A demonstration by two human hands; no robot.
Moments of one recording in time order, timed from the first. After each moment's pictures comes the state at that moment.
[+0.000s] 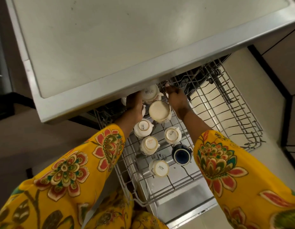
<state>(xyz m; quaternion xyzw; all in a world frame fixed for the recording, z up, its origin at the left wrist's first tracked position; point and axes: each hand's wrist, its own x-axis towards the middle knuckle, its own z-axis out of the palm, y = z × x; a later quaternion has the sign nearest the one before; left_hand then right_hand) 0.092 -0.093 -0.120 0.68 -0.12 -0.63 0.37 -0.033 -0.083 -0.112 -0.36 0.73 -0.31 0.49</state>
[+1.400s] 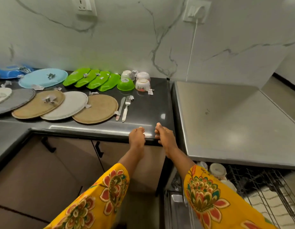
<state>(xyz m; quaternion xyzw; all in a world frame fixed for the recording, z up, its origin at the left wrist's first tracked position) 0.409 0.041 0.089 0.63 -0.12 -0.43 0.64 0.314 0.002 0.092 -0.57 0.53 -0.31 0.55</state>
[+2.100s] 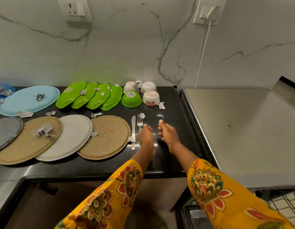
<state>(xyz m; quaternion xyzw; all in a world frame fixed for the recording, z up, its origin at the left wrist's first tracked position) 0.529 -0.090 0.072 0.60 -0.12 -0.48 0.64 0.449 -0.103 0.101 -0.53 0.56 -0.35 0.54</state>
